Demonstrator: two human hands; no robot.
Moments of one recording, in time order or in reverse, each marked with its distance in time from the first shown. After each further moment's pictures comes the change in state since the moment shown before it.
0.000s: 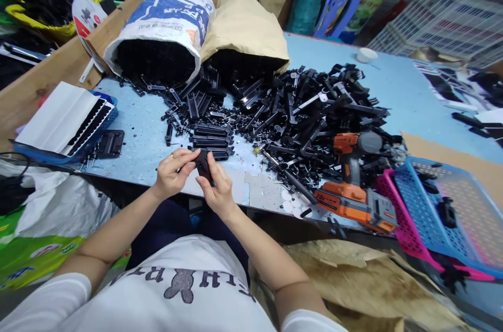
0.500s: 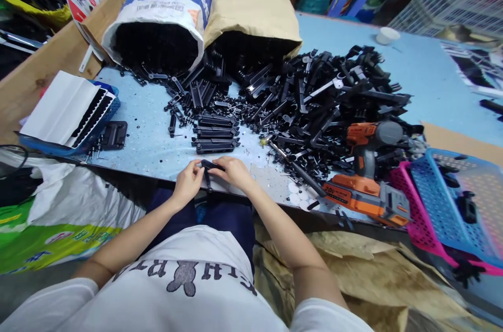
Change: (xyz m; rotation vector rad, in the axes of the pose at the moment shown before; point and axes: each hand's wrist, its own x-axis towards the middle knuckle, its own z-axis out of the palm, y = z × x) left_hand -0.080 -0.032 0.028 0.261 -0.229 -0.819; right_hand -0.004 0.080 -0.017 -0.113 -0.729 0.254
